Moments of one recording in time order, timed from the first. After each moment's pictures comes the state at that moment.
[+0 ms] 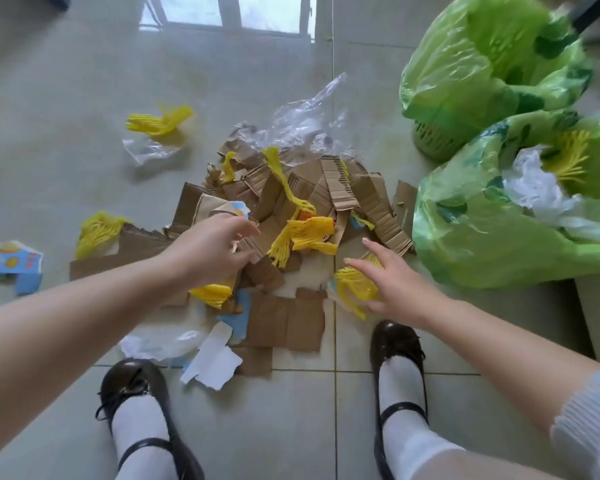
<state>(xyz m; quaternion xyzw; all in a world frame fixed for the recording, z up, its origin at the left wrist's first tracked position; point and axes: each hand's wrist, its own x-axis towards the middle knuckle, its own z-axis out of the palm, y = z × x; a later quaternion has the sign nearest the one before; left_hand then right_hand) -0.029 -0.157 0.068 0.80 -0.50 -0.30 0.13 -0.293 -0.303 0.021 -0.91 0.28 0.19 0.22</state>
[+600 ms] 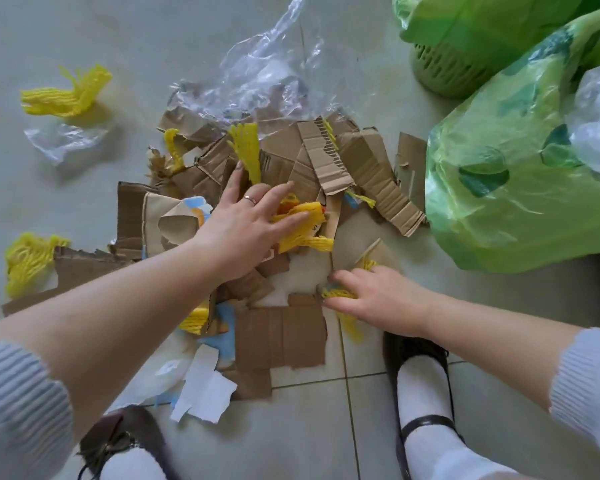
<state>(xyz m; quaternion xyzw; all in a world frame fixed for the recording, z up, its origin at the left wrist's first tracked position) -0.032 -0.245 -0.022 0.61 -0.78 -0.07 -0.12 -0.285 -0.308 -0.048 -0.97 0.01 0.21 0.09</state>
